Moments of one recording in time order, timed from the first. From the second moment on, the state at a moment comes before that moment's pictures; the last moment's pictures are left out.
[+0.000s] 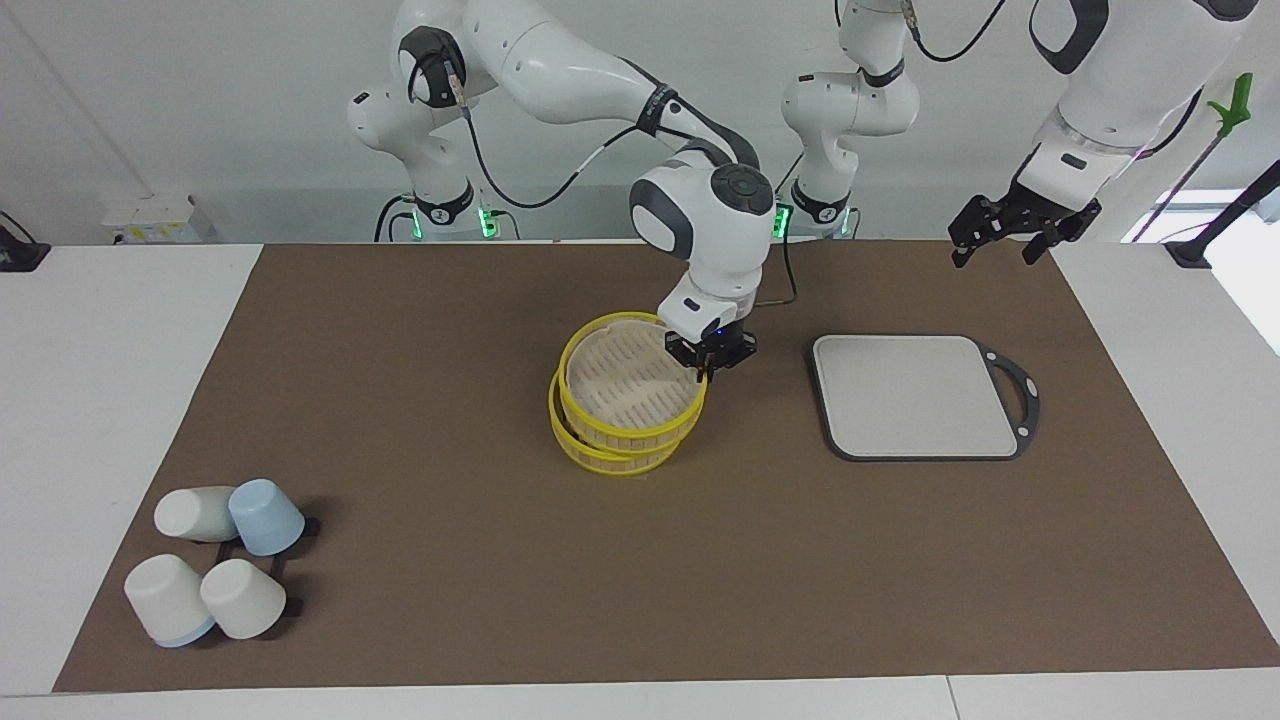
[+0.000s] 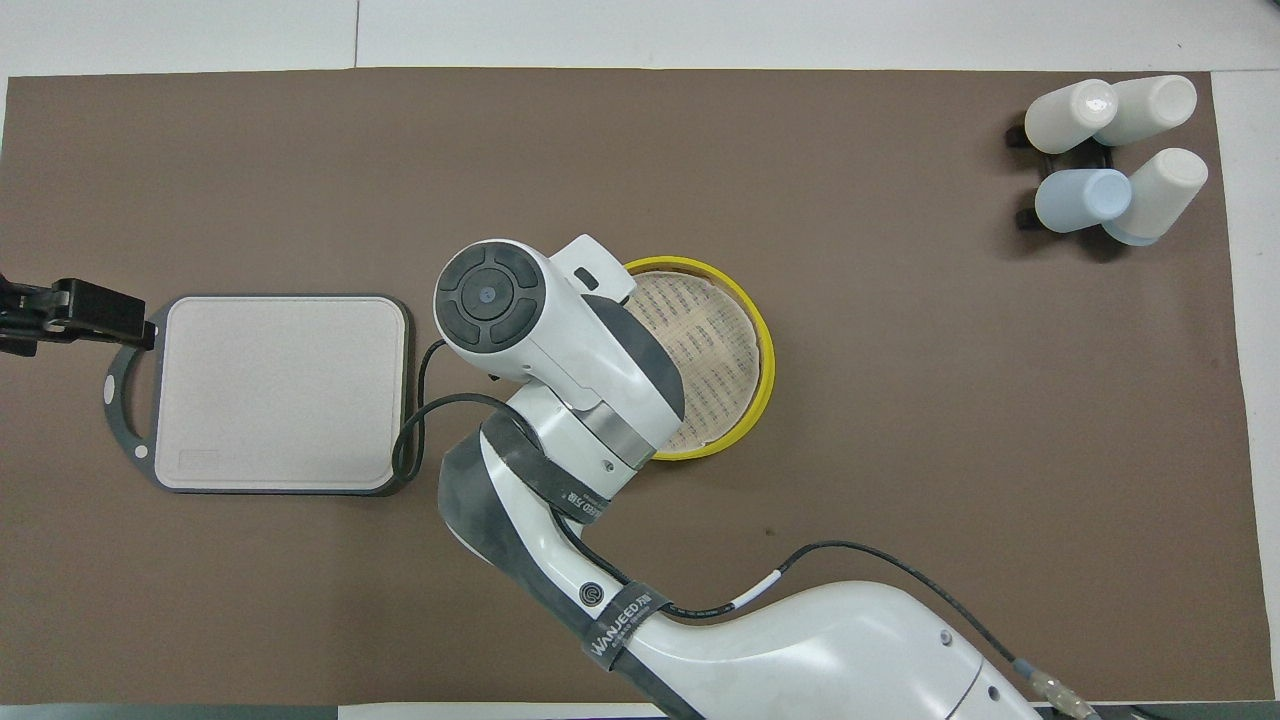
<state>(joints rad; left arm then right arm) -0.17 -0.03 0.12 -1.60 0.00 1.51 -0.01 0.72 0.63 0.01 -1.25 -0.06 1.88 0.78</state>
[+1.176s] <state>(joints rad) -0.18 -0.03 0.13 -1.60 -0.01 1.52 -0.01 0.70 0.60 0.01 -1.31 -0.06 1.91 0.77</state>
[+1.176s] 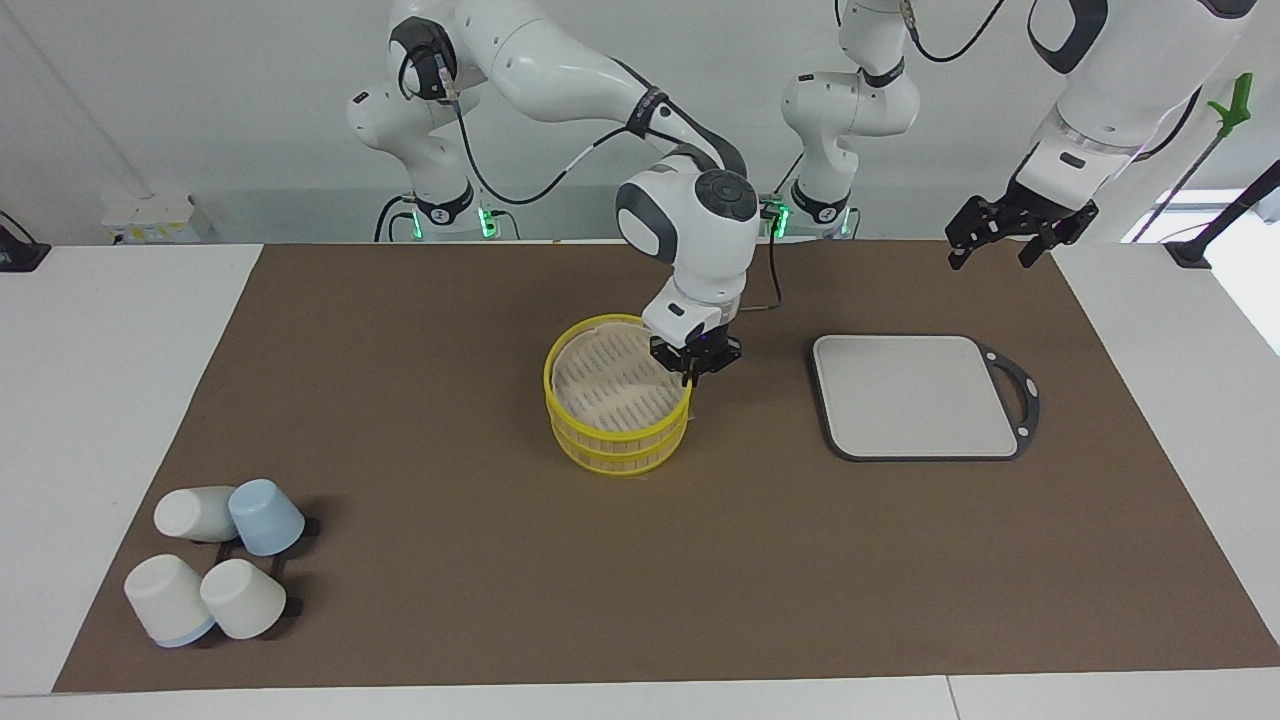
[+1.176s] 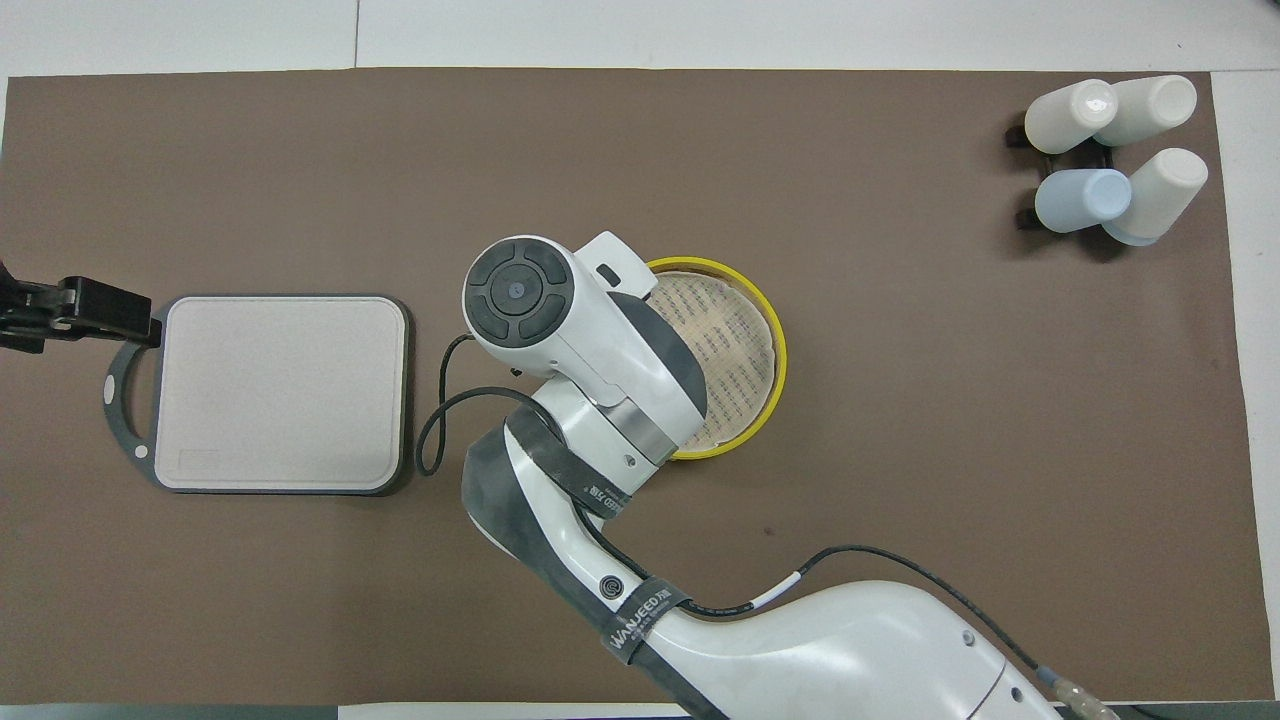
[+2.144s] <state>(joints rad) -0.18 -0.03 0.13 -1.60 -0.01 1.52 -0.01 0.43 0.38 -0.01 -1.30 -0.06 1.79 0.33</state>
